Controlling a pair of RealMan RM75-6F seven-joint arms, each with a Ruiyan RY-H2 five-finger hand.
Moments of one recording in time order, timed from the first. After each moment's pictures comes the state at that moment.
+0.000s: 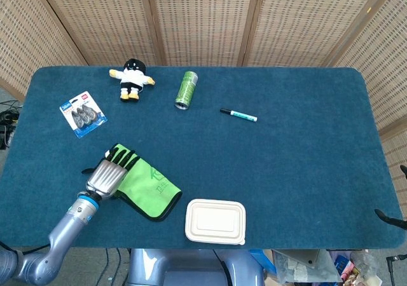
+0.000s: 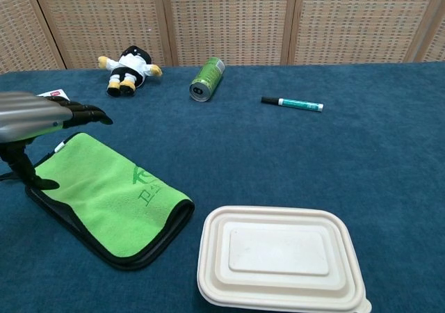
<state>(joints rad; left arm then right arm) -0.80 -1.27 0.14 -1.85 0.92 1.14 0.69 0.01 -1.02 0.14 -1.59 -1.30 1.41 0.17</state>
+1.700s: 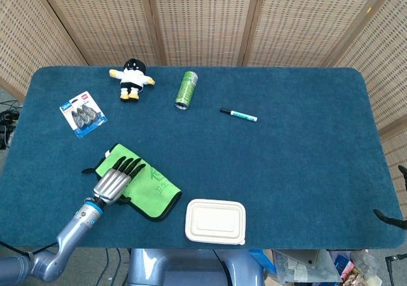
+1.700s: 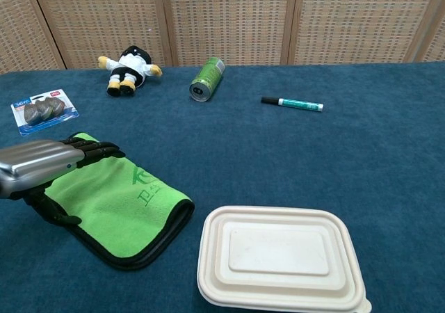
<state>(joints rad) -0.61 -1.50 0.08 -1.43 1.27 1.03 0.33 0.02 -1.03 0.13 -1.59 -1.29 1.40 0.16</state>
